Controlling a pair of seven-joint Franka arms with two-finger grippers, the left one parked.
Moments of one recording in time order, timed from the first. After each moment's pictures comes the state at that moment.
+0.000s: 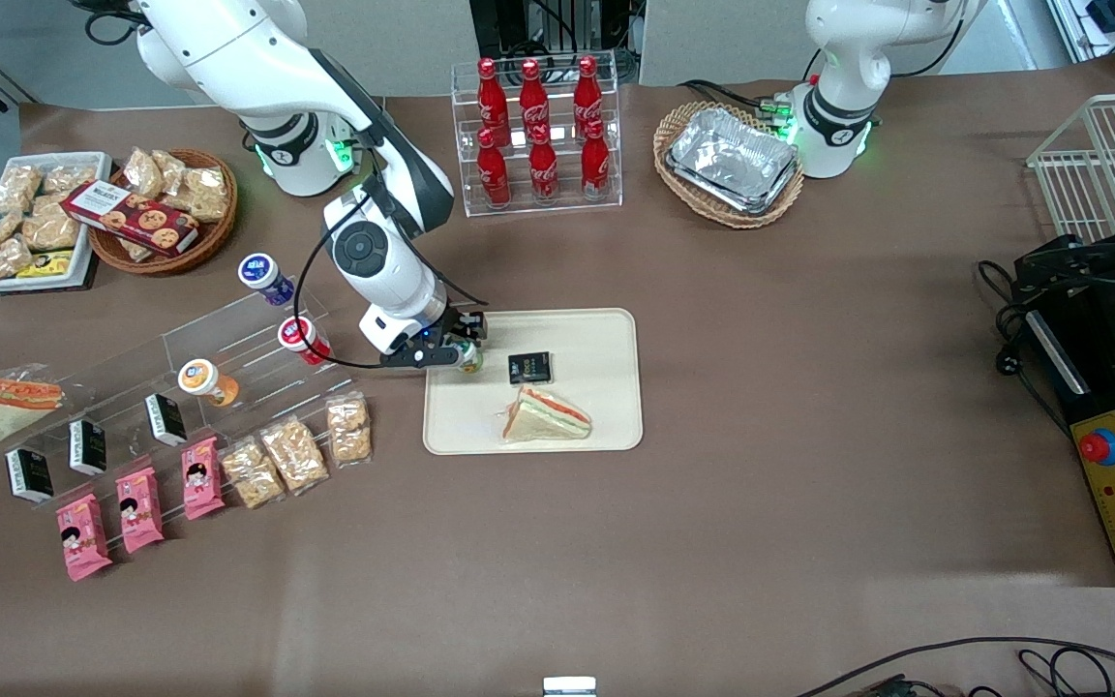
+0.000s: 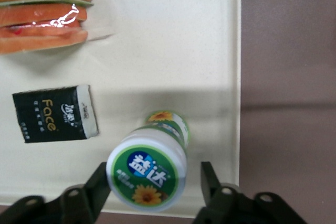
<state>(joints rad) 0.38 0.32 0.24 -2.25 0.17 2.61 0.52</state>
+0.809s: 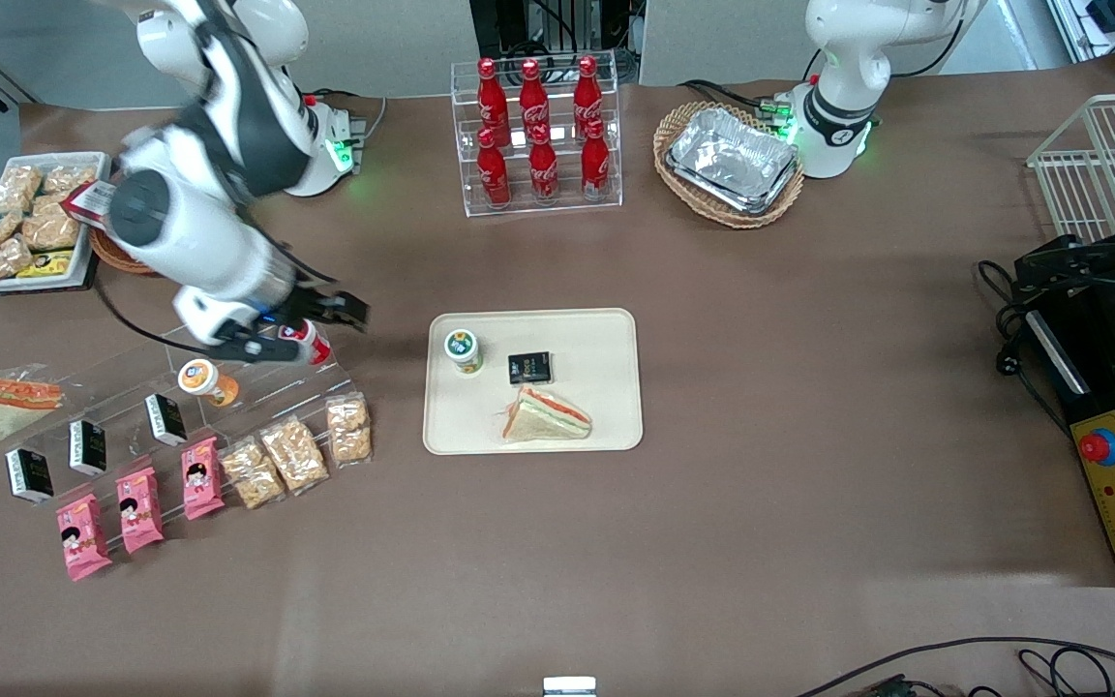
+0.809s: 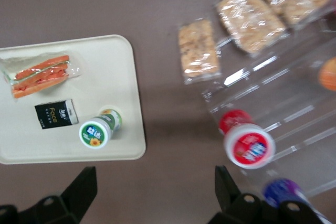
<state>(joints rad) 0.08 -0.04 0.22 -2.08 0.16 1.98 0.34</state>
